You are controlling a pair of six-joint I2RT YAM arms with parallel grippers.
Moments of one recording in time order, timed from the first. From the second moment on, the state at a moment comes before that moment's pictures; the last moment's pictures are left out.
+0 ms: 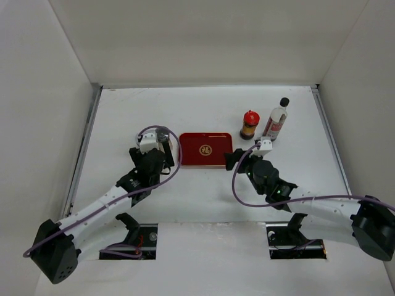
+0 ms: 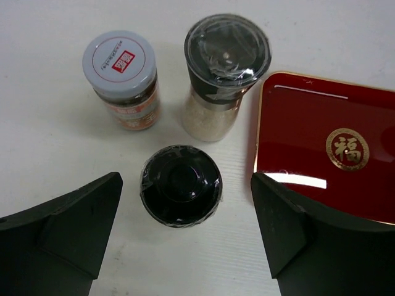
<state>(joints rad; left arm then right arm) -0.68 0.89 0.51 -0.12 -0.72 -0.47 0.88 1.06 0.39 0.49 0.56 0.50</state>
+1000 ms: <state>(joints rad) -0.80 0.98 0.63 -0.10 -0.72 -0.46 0.87 1.02 0.38 0.50 0.54 0.52</state>
